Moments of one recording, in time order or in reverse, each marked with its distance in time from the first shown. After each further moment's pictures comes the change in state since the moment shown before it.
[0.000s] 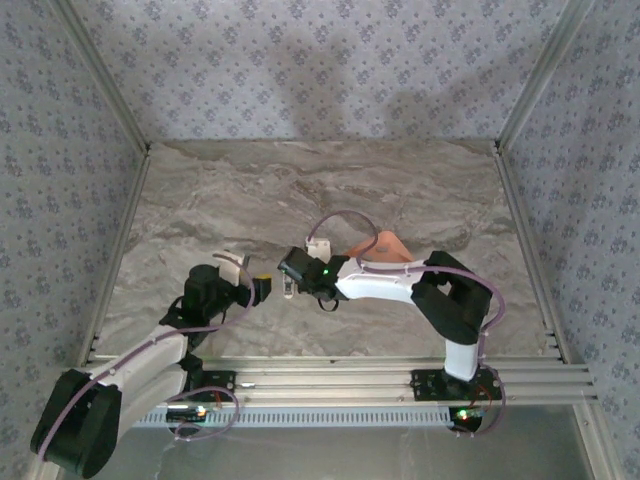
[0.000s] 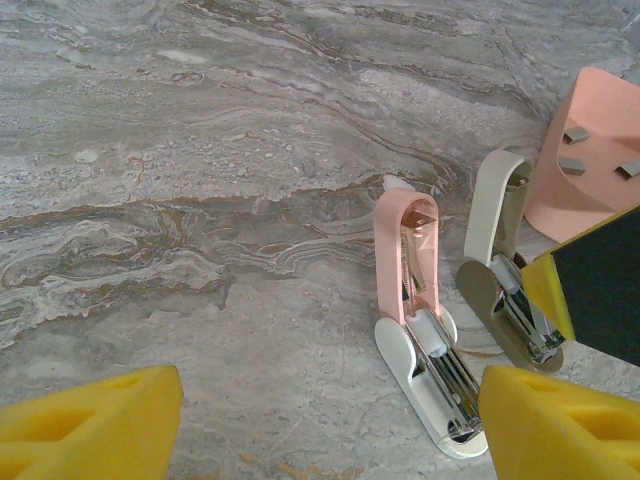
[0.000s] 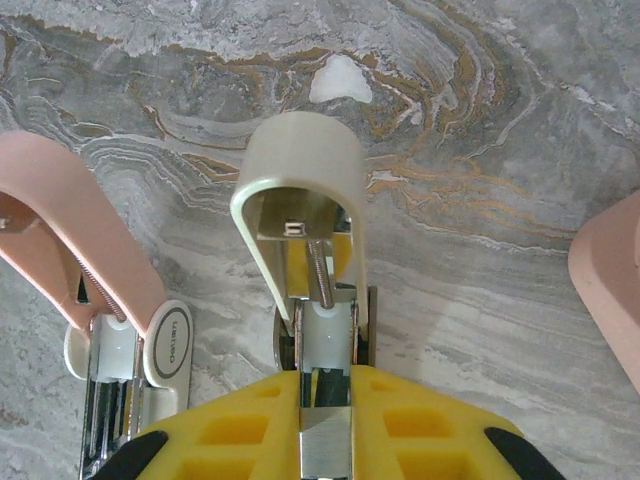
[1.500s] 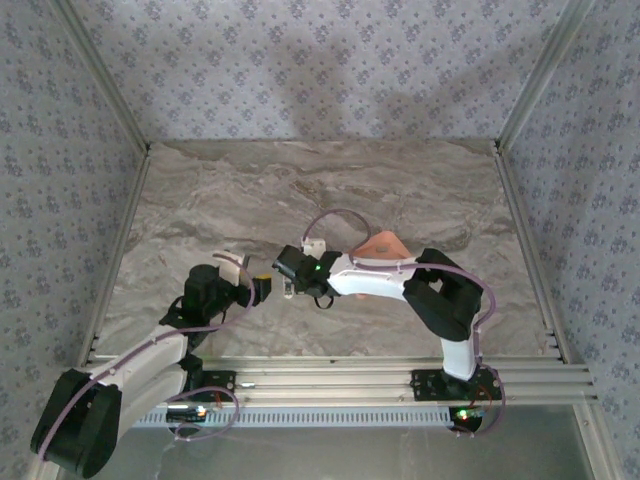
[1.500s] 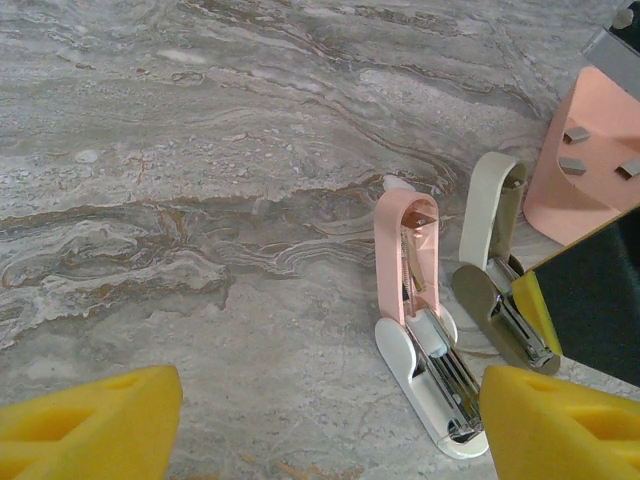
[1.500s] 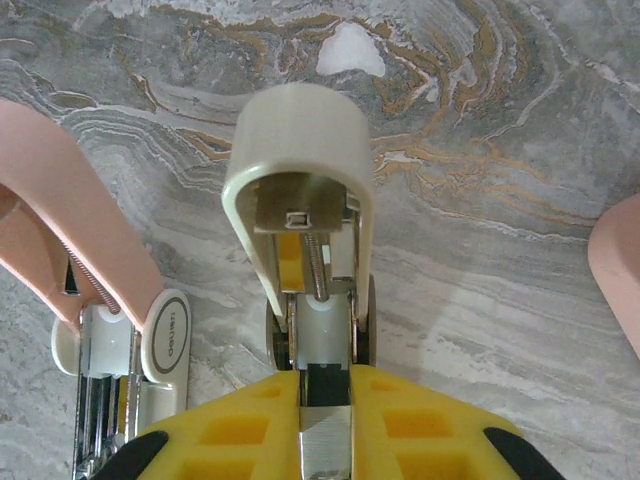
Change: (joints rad) left arm 0.000 0.001 0.001 0.000 0.000 0.000; right arm 0.003 0.058 0.087 -0.103 -0.023 0.000
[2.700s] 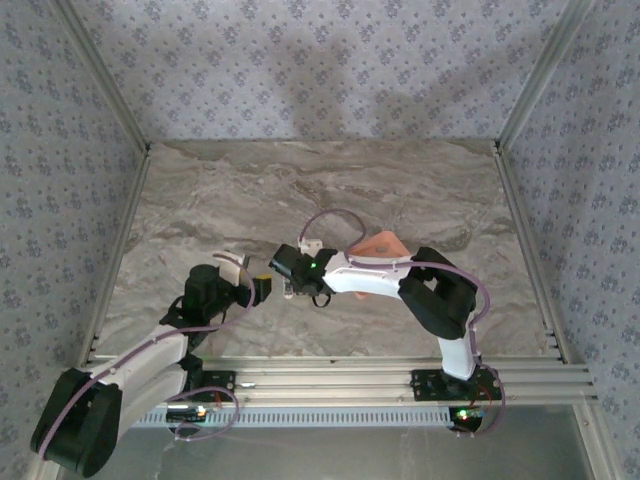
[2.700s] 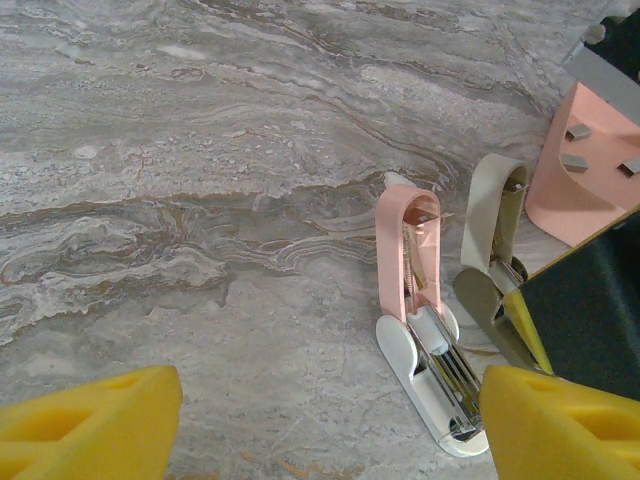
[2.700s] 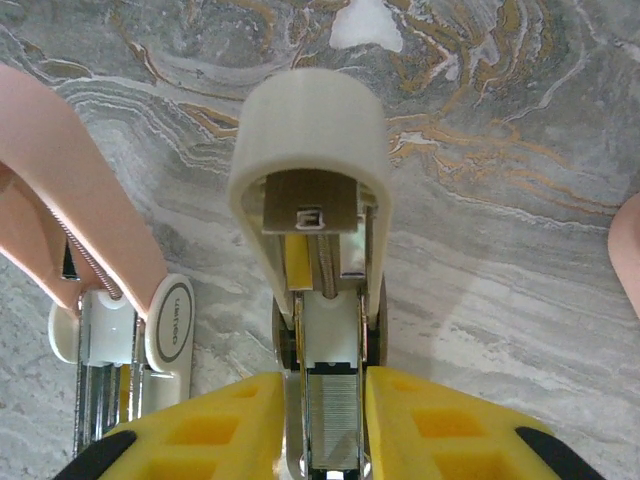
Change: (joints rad) left arm 0.000 0.006 0.000 0.000 0.000 0.000; right arm 0.002 0.031 0.050 -0.062 -0.026 -0.012
